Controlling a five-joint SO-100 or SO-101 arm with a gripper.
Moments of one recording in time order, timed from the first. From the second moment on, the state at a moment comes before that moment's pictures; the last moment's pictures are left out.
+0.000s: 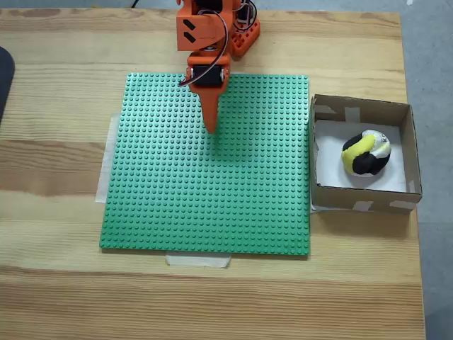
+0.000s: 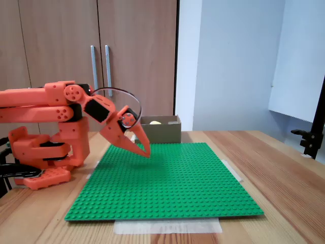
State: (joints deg) arm -4.3 184.1 175.8 42.5 -1.8
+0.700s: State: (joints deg) arm -3.3 184.1 181.8 40.3 -4.1
